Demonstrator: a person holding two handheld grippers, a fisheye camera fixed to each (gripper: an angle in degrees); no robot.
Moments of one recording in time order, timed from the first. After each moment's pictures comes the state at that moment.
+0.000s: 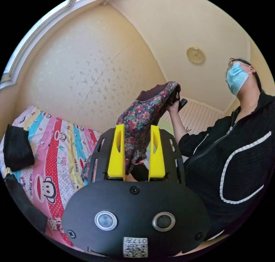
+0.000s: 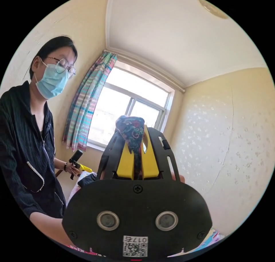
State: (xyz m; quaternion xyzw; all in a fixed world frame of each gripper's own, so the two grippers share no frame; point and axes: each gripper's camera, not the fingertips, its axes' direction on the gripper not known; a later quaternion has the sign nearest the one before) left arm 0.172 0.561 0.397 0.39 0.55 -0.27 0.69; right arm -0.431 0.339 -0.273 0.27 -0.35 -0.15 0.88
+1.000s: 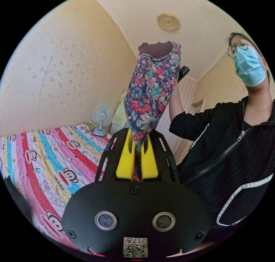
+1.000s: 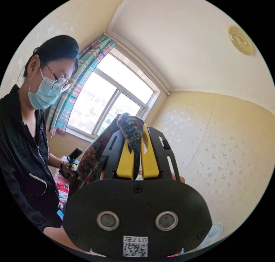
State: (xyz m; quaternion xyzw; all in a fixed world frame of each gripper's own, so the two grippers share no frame) left arm 0.184 0.428 0.340 0.35 0.62 -0.10 0.69; right arm -0.501 0.319 -0.431 0.23 -0.16 -0.19 0.94
